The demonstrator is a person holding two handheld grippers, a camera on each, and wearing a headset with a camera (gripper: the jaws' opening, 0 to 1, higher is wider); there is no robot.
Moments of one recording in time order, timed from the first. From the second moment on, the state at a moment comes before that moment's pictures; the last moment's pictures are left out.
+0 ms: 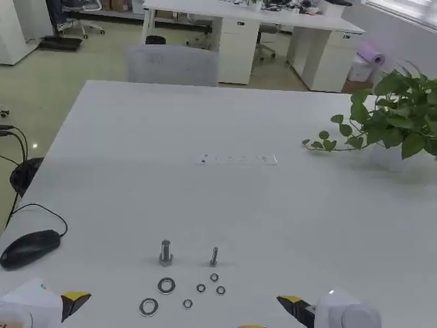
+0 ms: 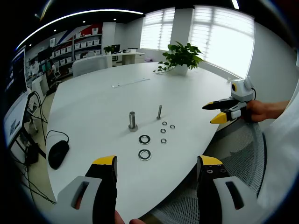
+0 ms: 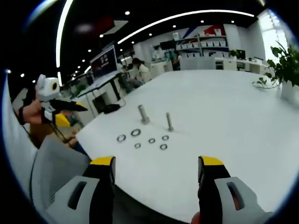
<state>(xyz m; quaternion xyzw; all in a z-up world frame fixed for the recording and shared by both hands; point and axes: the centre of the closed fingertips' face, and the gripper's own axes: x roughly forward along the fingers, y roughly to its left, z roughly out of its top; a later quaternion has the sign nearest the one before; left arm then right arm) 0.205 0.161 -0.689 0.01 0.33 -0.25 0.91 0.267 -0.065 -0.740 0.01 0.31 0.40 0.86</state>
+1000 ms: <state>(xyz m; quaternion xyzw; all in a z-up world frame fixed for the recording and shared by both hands) 0.204 0.163 -0.690 0.01 0.33 -0.25 0.91 0.265 -0.063 -0.743 0.00 0.31 0.41 0.86</state>
